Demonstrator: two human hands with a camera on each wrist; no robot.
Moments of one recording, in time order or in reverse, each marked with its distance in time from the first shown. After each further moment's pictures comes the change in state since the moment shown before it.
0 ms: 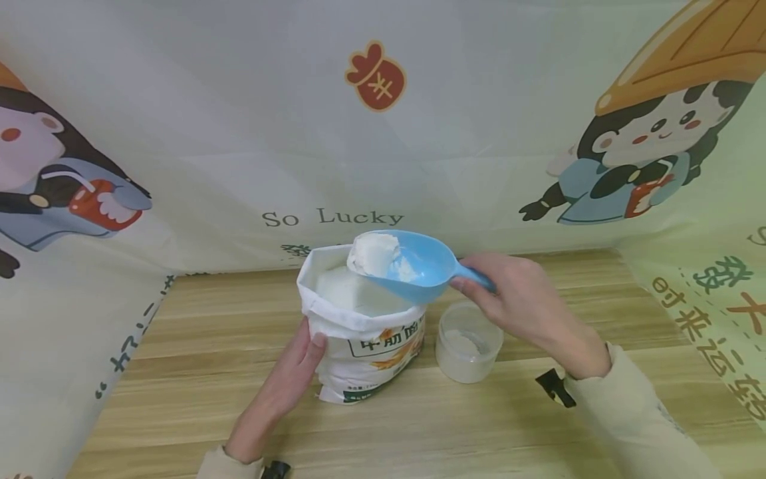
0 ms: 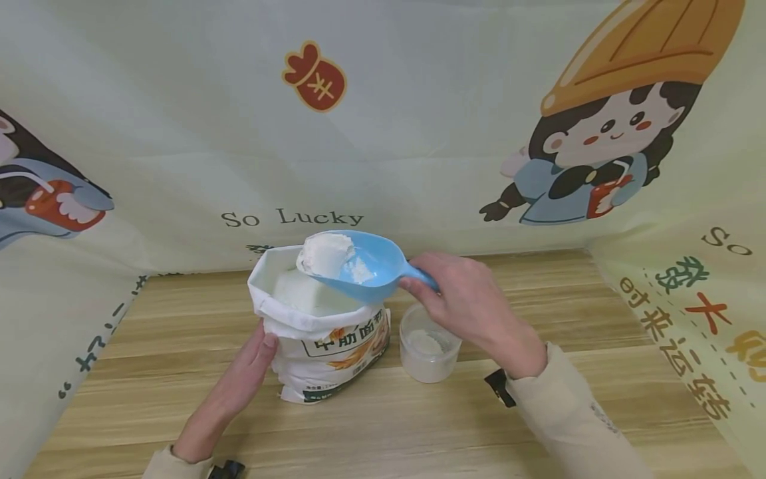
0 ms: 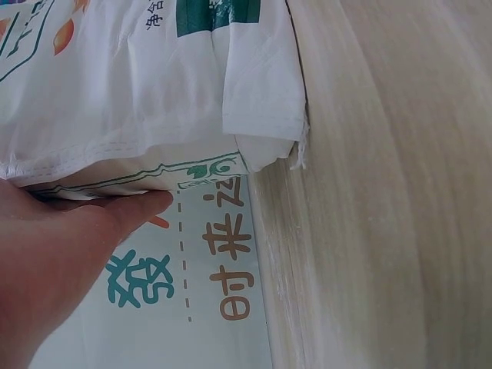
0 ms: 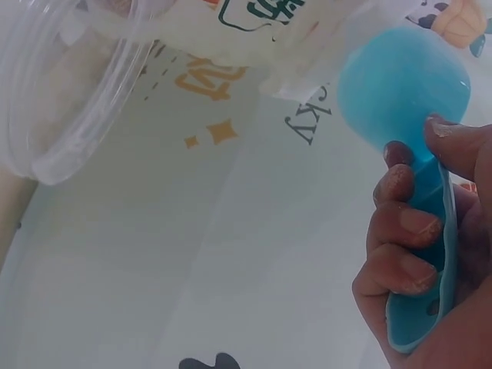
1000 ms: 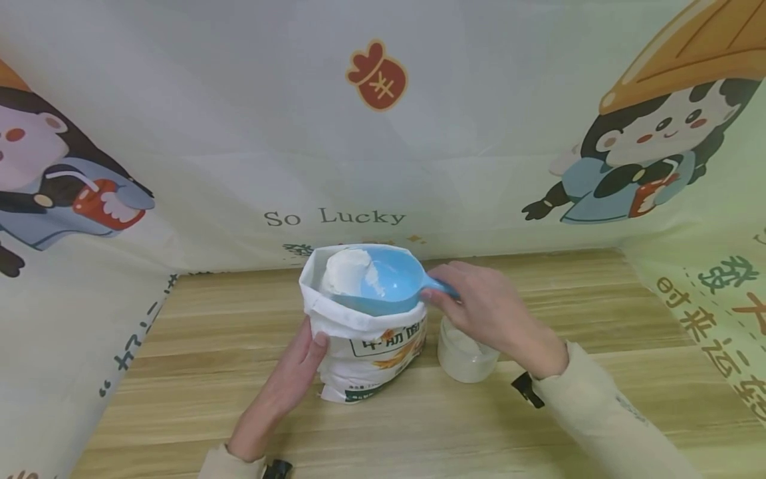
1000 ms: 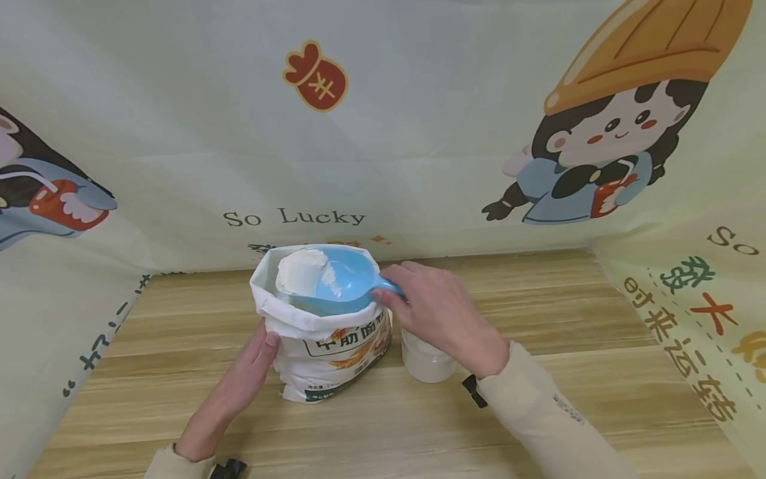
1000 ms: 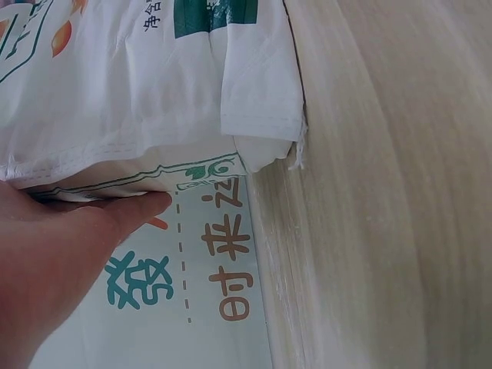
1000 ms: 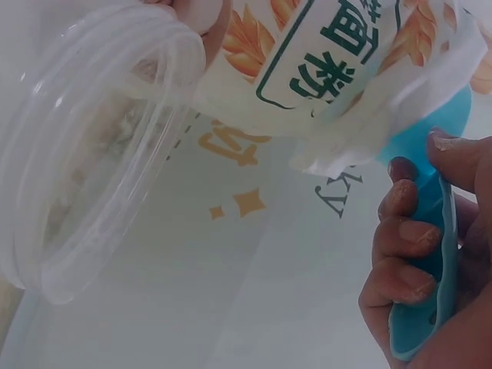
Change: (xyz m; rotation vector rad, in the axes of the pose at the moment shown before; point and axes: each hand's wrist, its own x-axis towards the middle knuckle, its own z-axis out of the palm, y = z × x) left_hand 0.002 0.000 -0.001 0.000 -0.001 0.009; right_hand 0.012 -0.009 0.039 -0.015 -0.056 -0.060
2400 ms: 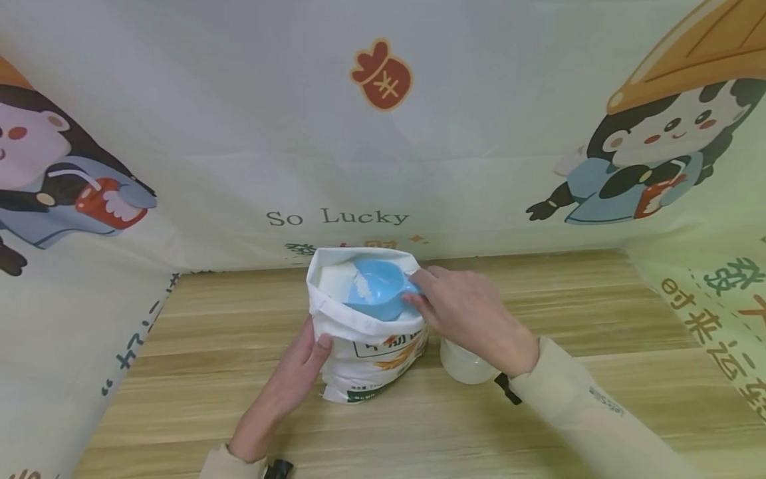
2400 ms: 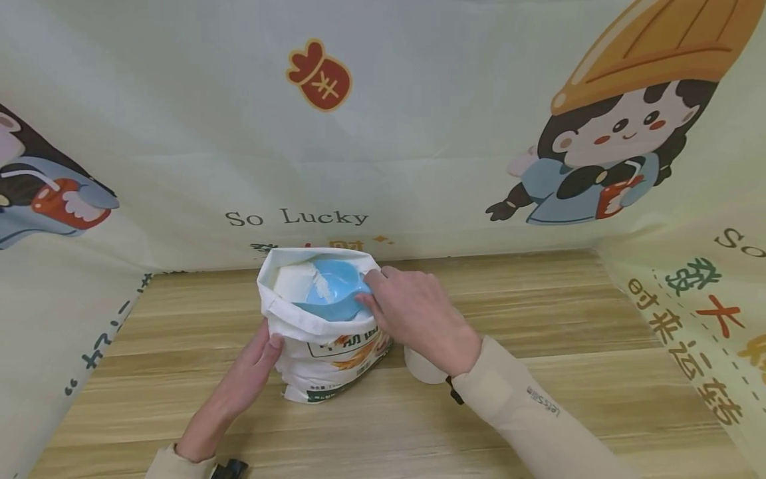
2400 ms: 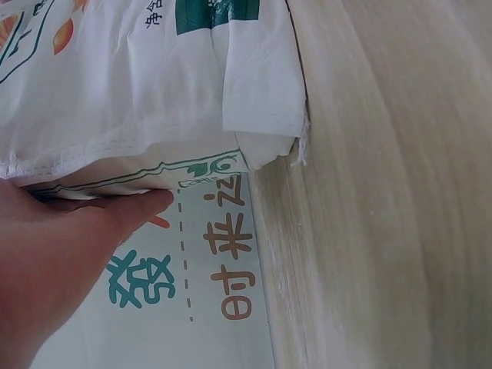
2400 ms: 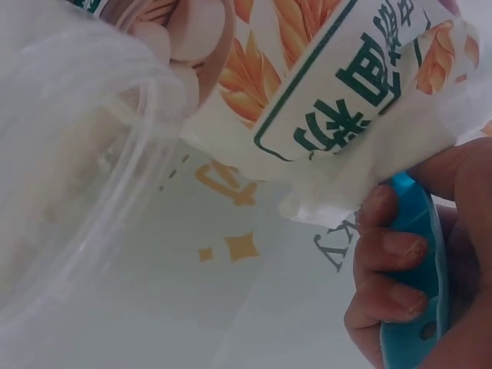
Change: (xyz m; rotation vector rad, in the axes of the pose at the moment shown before) left_hand 0.002 0.001 -0.002 -0.006 -0.013 0.029; right_hand 0.016 -0.019 0.018 -0.259 -0.022 -0.074
